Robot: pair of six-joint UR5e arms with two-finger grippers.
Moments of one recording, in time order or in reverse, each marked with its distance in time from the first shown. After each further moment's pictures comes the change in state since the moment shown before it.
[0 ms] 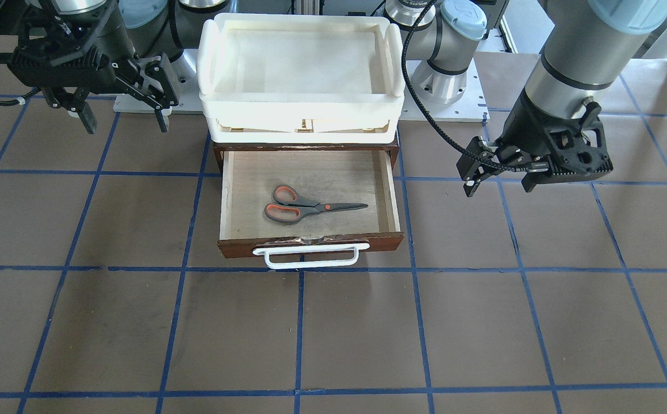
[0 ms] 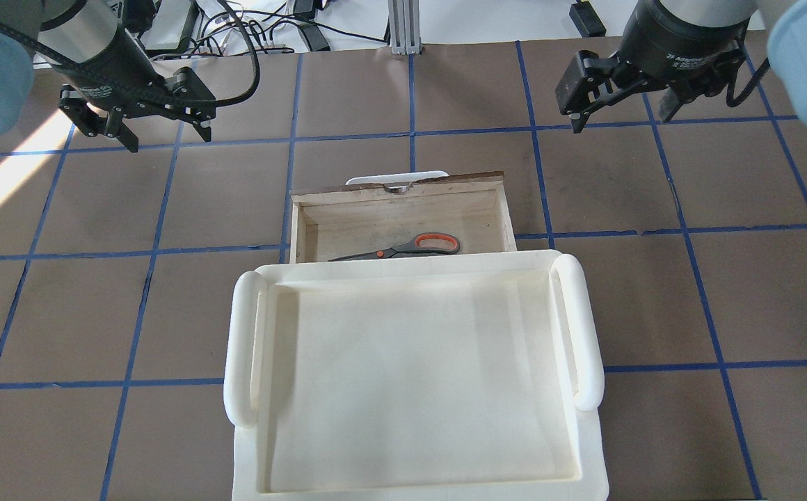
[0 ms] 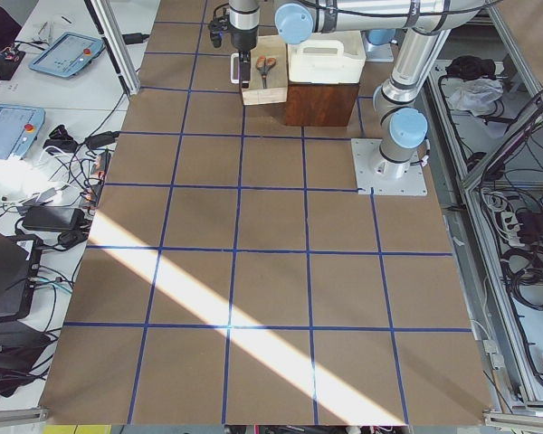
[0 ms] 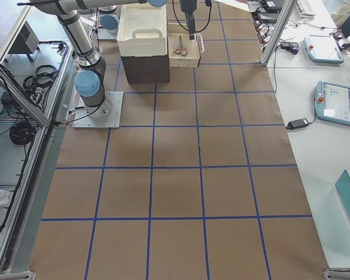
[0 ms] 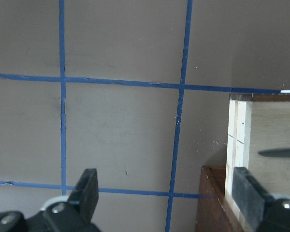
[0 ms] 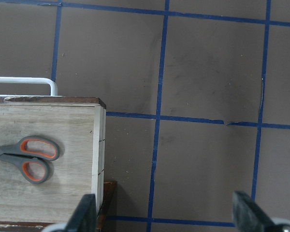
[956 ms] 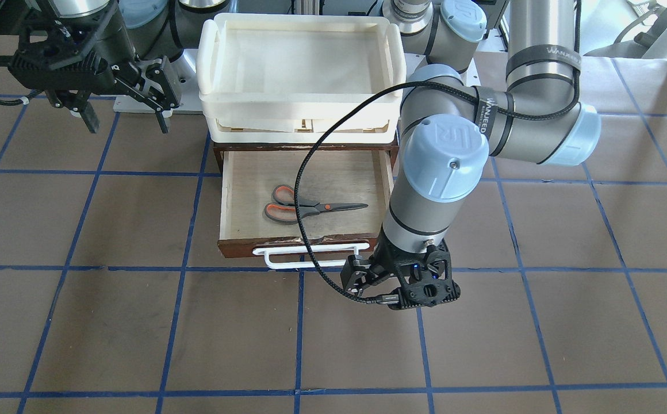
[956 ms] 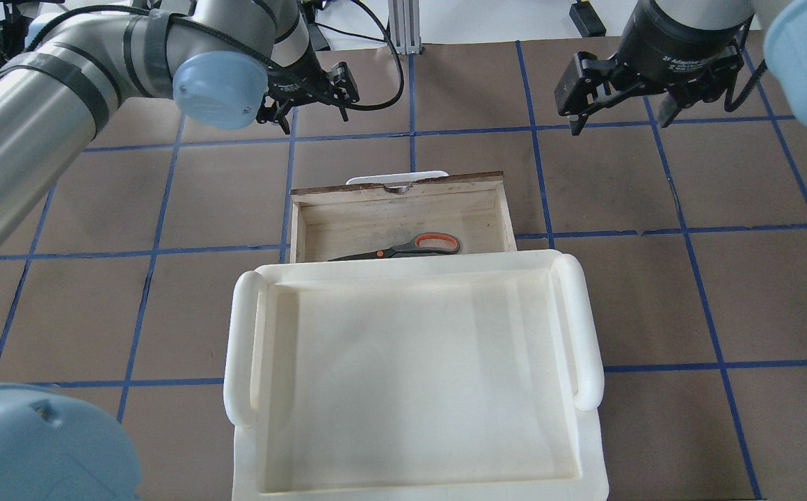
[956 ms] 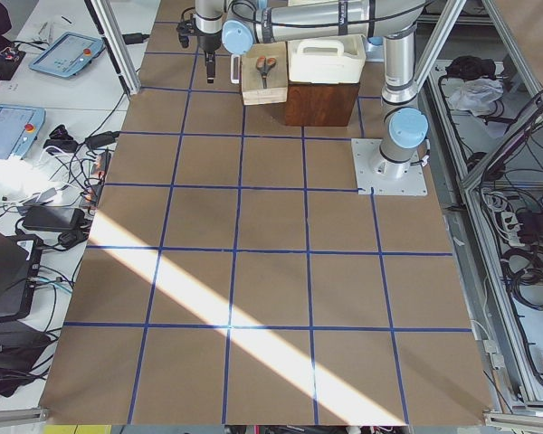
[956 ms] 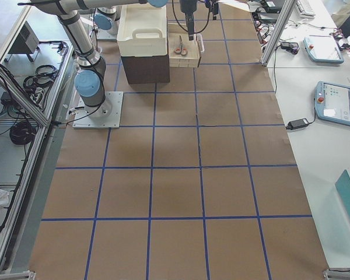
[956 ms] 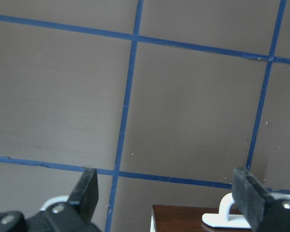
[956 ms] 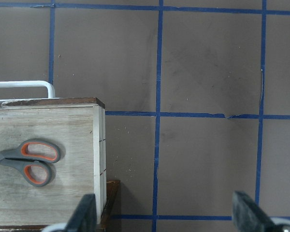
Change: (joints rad) left arm -0.242 -0.354 0.111 0.290 -0.003 -0.296; right arm 0.000 0.001 0.004 0.006 0.001 0.023
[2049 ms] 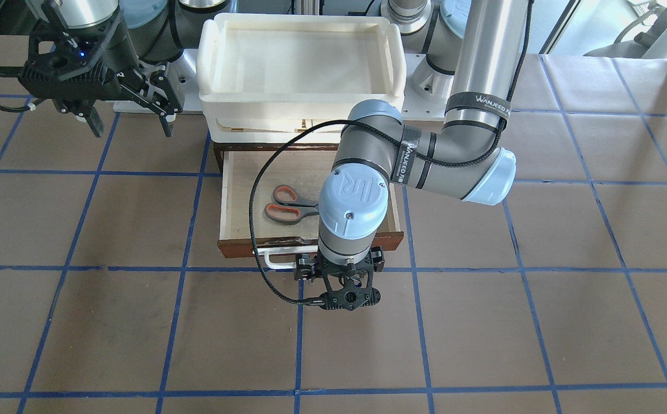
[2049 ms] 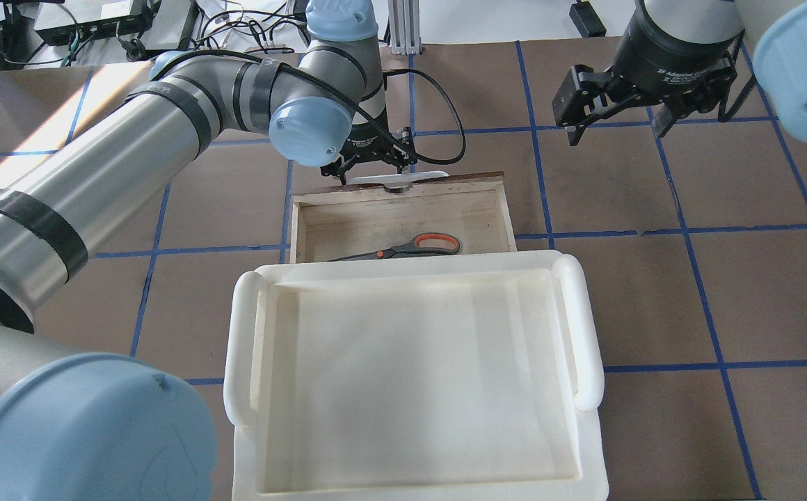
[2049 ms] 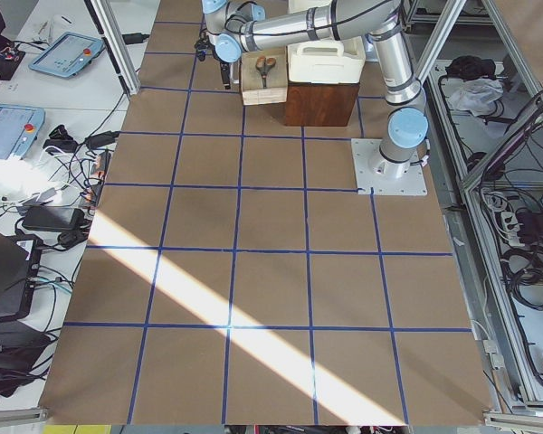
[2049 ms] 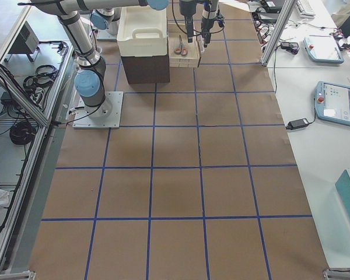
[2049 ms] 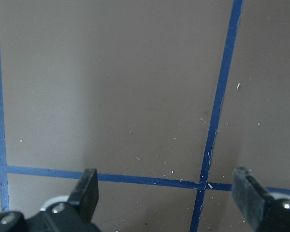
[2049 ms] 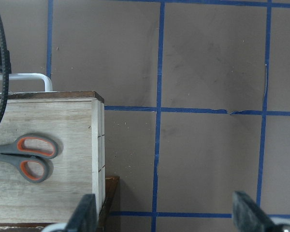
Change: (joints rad) left arm -0.106 -0.094 0.002 -0.104 -0.002 -0.046; right arm 0.001 -0.001 0.022 -0.004 0.001 -0.009
